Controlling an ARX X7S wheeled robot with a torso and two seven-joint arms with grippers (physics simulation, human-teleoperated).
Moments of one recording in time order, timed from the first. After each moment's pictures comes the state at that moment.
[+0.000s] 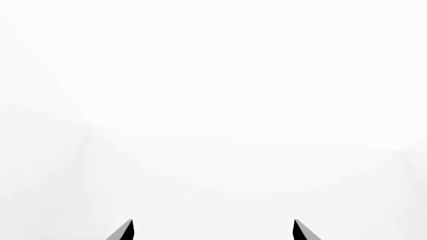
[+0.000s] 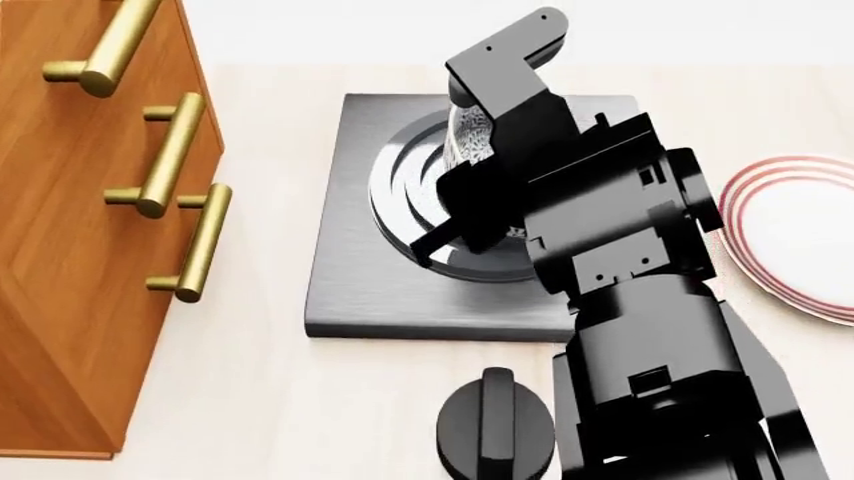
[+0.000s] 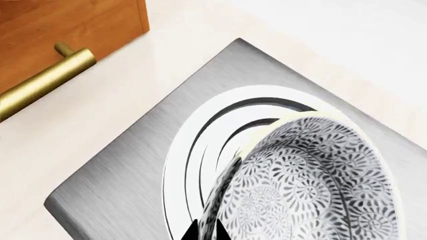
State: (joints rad) left arm -0.02 -0.79 -0.16 0.87 -0.58 0.30 -0.54; right arm 1.53 0.03 -0.51 1.31 0.00 0.55 -0.69
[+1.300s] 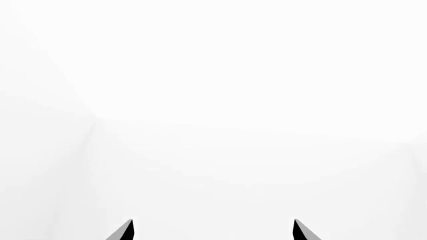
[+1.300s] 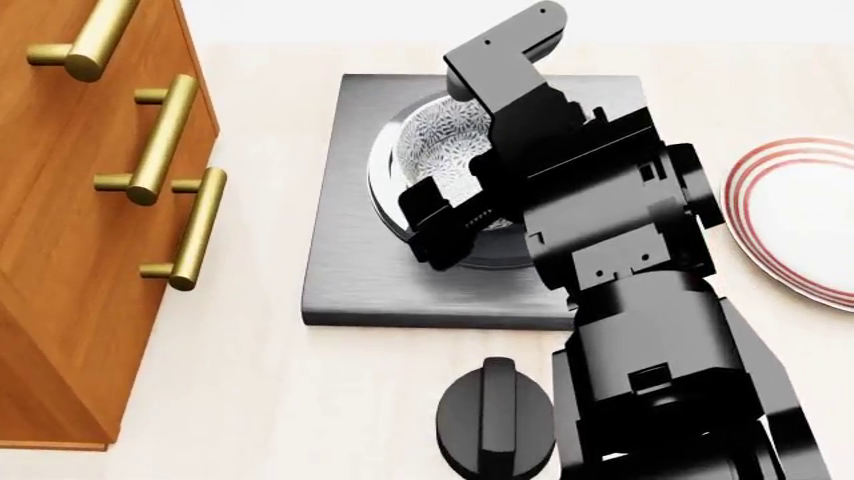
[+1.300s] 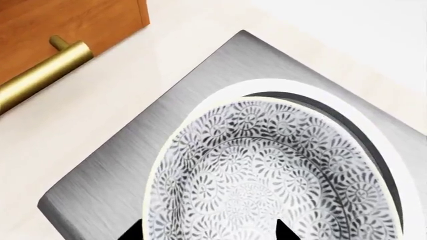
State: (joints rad) left arm -0.03 -0.78 -0.15 0.86 -0.57 0.30 -0.54; right arm 1.53 0.02 -0.50 1.31 0.01 0.54 -0.69
